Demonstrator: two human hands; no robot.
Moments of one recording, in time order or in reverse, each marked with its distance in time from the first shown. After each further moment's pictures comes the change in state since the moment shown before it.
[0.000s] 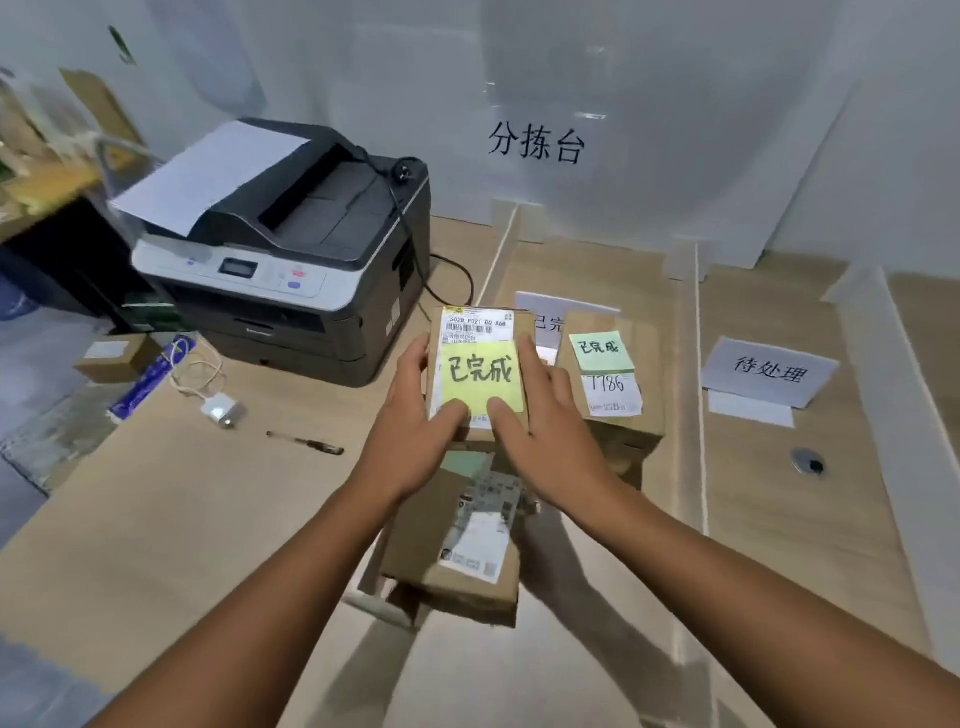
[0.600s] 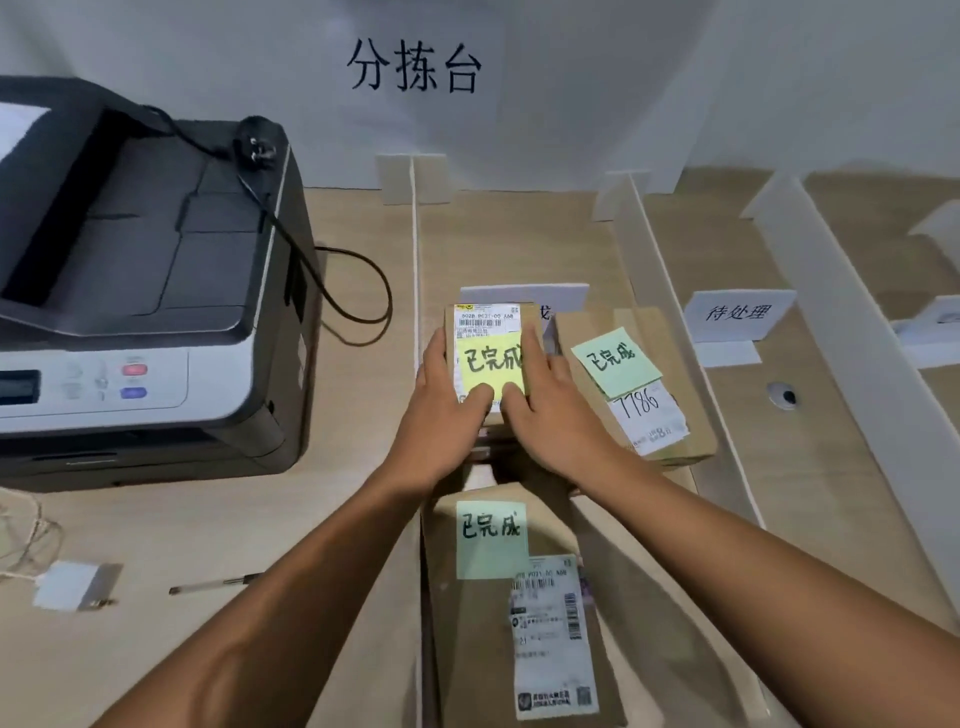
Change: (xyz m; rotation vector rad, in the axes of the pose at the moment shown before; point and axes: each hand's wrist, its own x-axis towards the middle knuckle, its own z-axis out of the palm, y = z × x) left_hand 0.204 -0.081 0.038 -0.014 -0.391 -0.055; right_hand 0.147 0.048 0.044 -0.188 0.045 0.442
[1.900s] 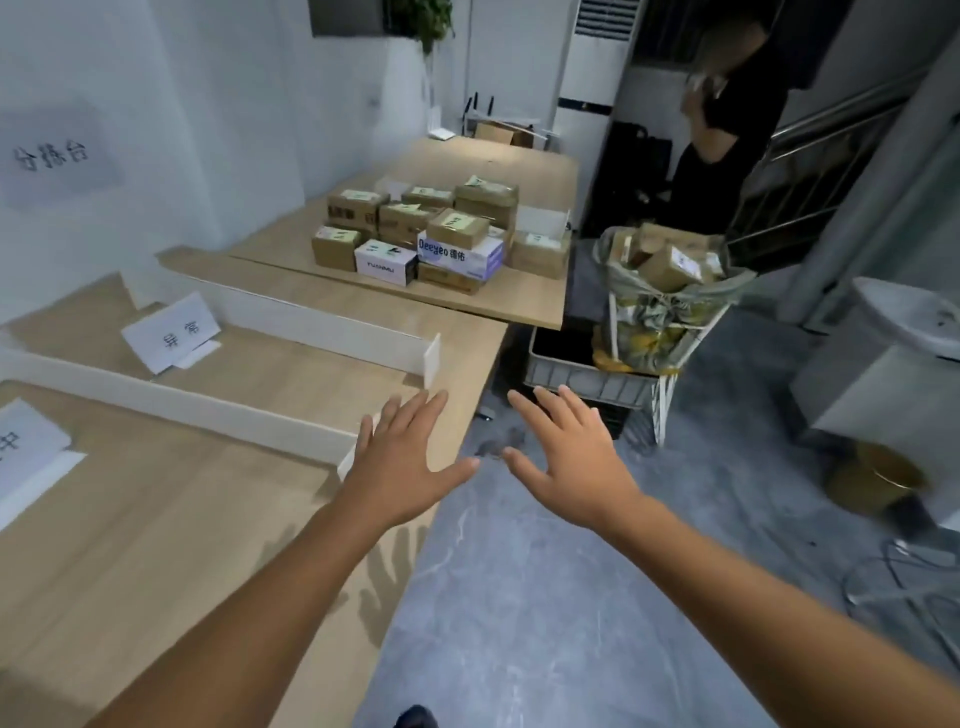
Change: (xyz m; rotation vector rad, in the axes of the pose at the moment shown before) left_hand -0.398 0.379 0.908 0.658 -0.892 1.111; right_hand -0.757 0.654 -0.459 -0.301 0.821 0.806
